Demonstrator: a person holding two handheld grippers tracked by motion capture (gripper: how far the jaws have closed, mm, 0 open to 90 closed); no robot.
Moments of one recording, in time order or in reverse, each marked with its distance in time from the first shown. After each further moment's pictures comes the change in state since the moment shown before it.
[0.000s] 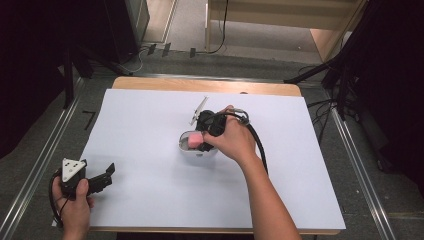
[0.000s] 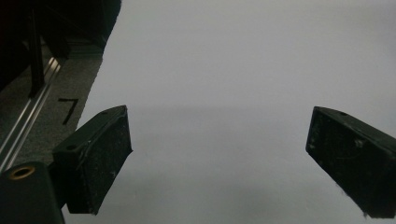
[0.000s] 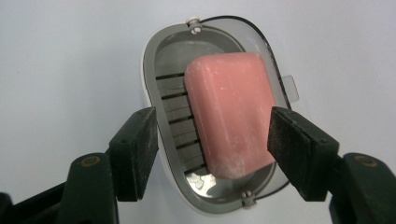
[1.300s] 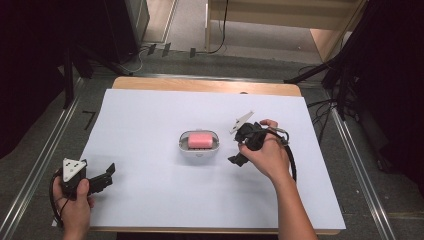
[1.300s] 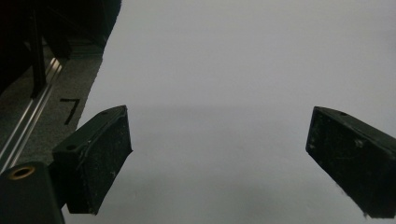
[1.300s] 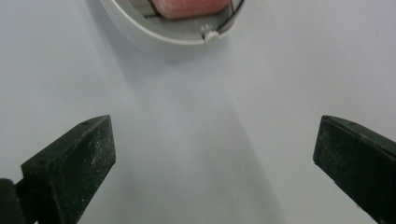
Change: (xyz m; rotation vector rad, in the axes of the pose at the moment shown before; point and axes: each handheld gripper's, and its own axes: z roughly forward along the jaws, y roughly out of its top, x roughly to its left) left arm -0.001 0.000 0.000 0.007 0.003 0.010; right arm 0.001 -0.110 -0.019 -0.054 -0.131 0.203
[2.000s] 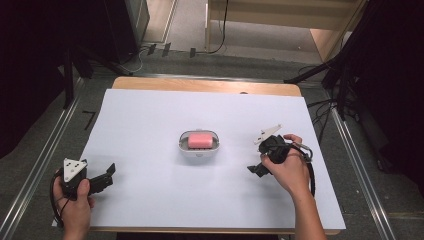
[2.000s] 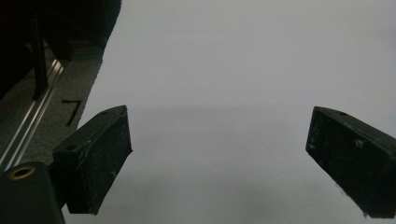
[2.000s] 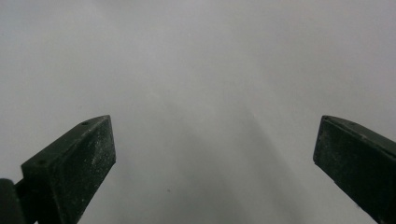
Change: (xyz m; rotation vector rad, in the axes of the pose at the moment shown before) left arm -0.001 0.000 0.000 -0.004 0.007 0.004; right arm -0.005 -0.074 -0.010 -0.030 -0.038 0.133
